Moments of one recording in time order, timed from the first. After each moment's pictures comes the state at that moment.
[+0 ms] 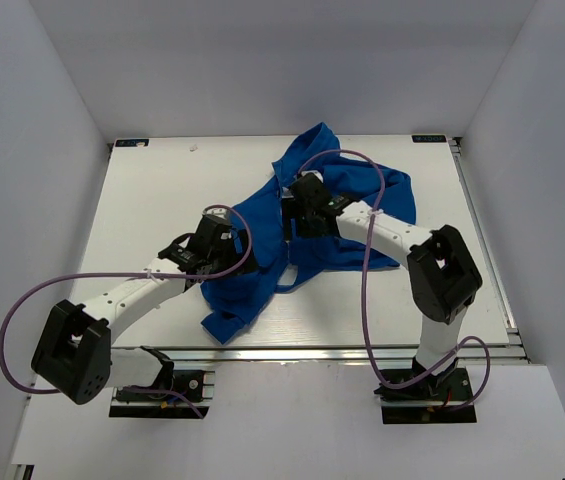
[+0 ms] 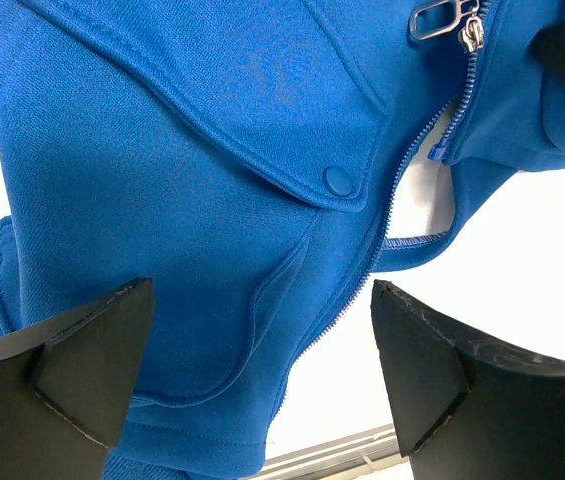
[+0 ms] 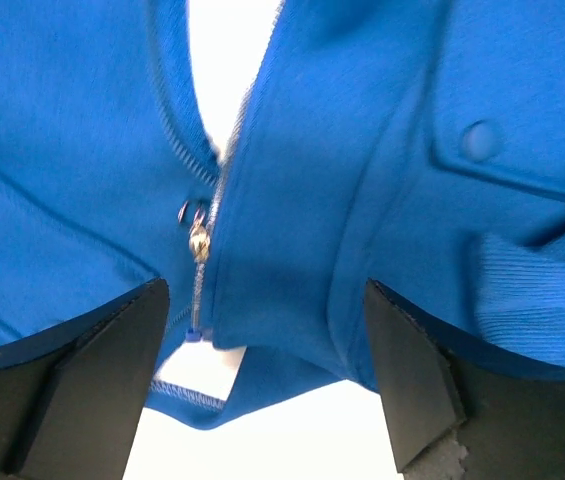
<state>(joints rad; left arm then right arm) -0.55 1.28 0.77 -0.37 -0.05 -0.66 0.72 1.85 1.40 -0.50 0.18 0.44</state>
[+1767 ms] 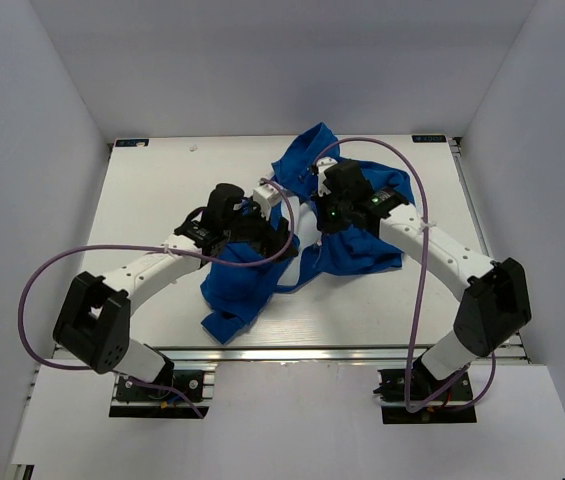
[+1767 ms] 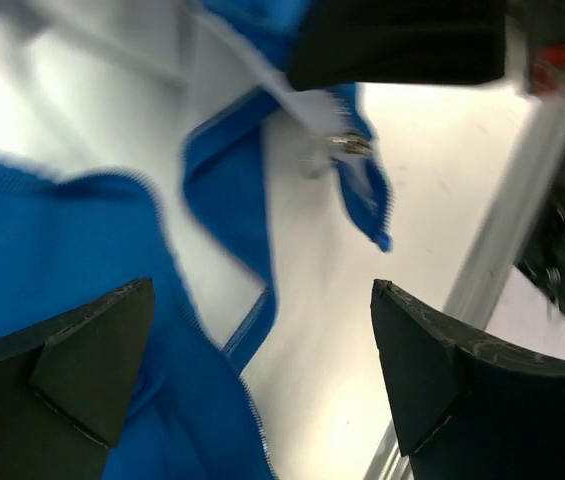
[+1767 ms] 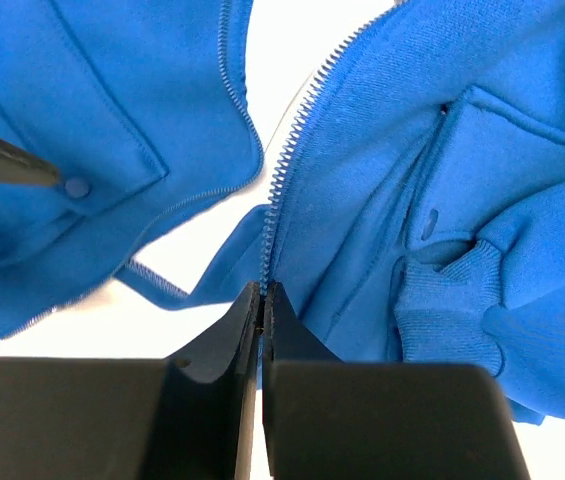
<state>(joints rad) -0.56 1.46 0.98 -0.08 0.51 -0.12 0.64 1.57 1.34 -0.60 -0.02 0.14</state>
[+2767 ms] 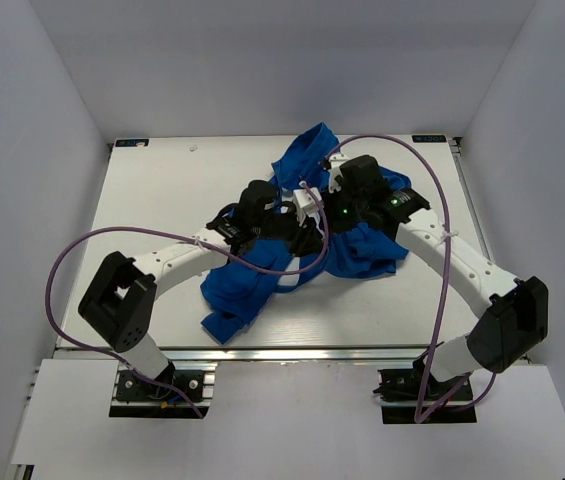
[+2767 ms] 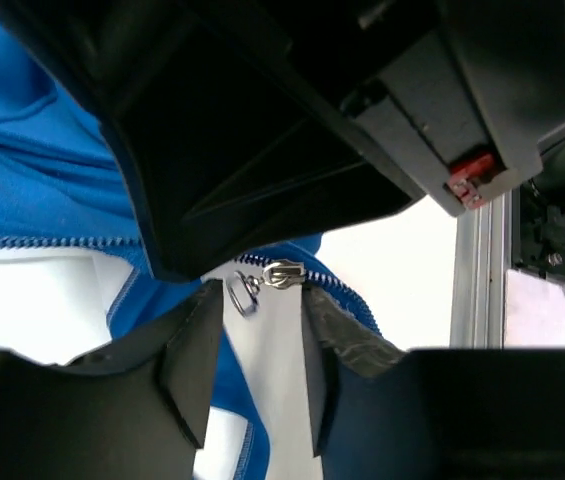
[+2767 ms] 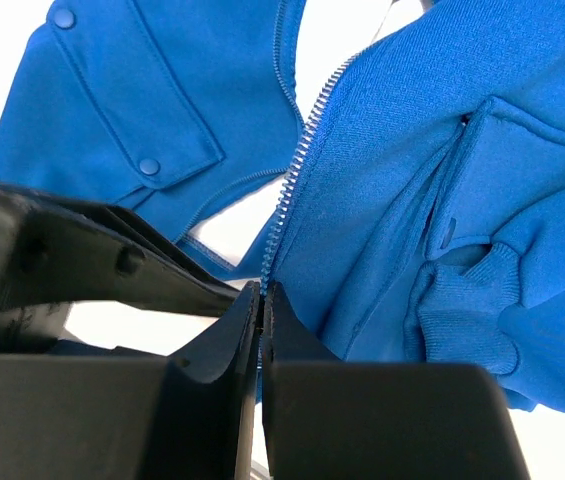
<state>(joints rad) -0.71 1.62 1.11 0.11 0.66 0.09 0.62 1.45 1.34 -0.65 -0.13 0.18</state>
